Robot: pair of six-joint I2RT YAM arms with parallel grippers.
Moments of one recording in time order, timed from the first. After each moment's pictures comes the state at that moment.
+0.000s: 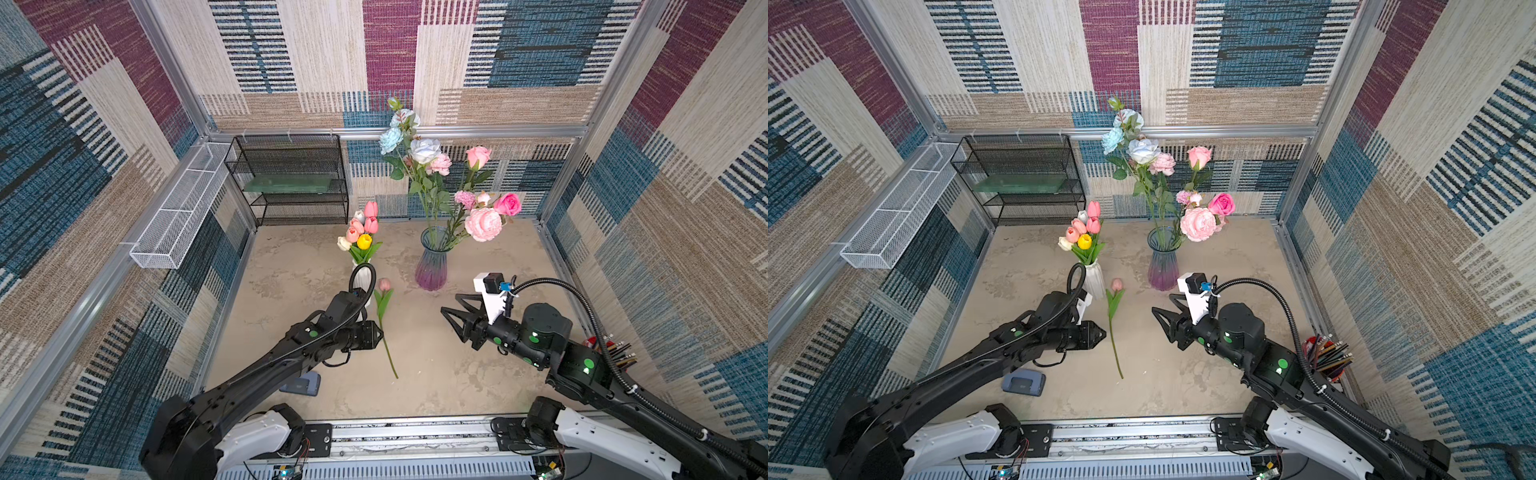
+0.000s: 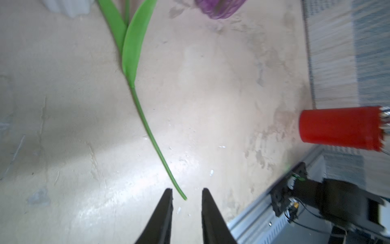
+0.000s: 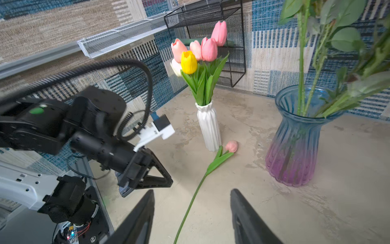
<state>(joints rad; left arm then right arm) -0.68 1.04 0.75 -0.52 0.21 -0.62 0.88 0.70 0.75 -0.24 0.02 0.22</state>
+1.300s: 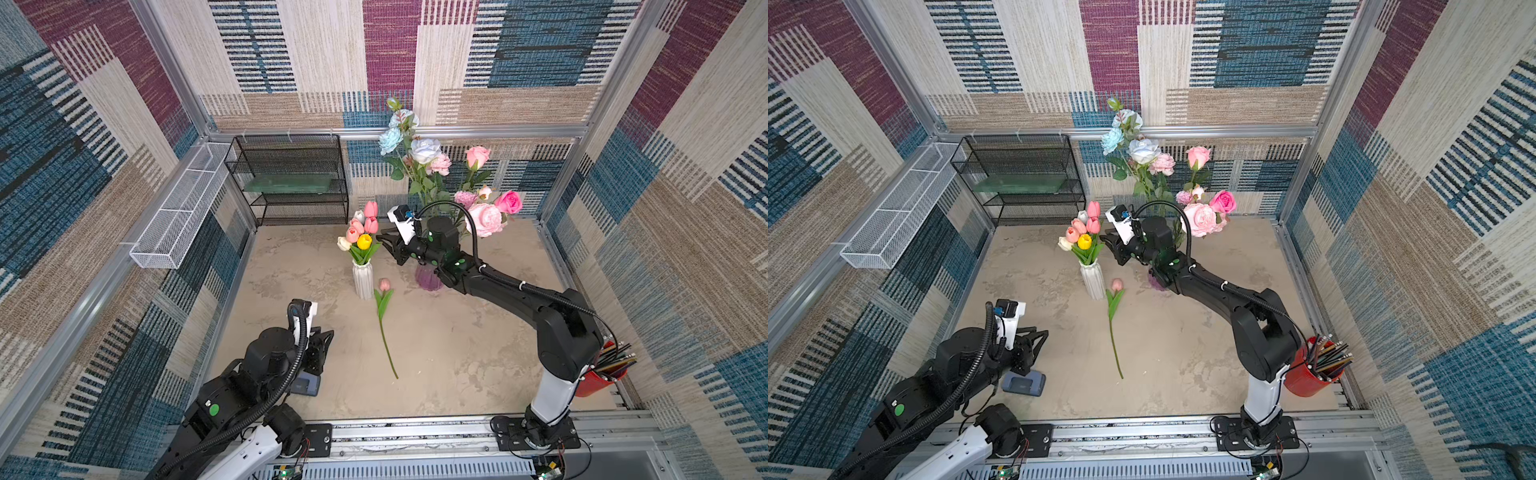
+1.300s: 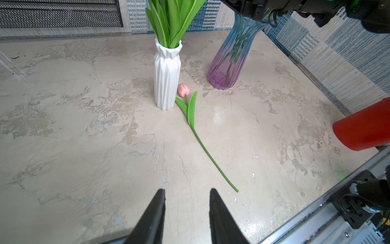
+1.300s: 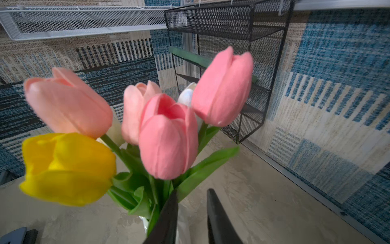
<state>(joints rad) -0.69 0.47 0.83 -0.90 -0.18 -0.31 0.61 1.83 1.41 0.27 -0.37 -0.03</state>
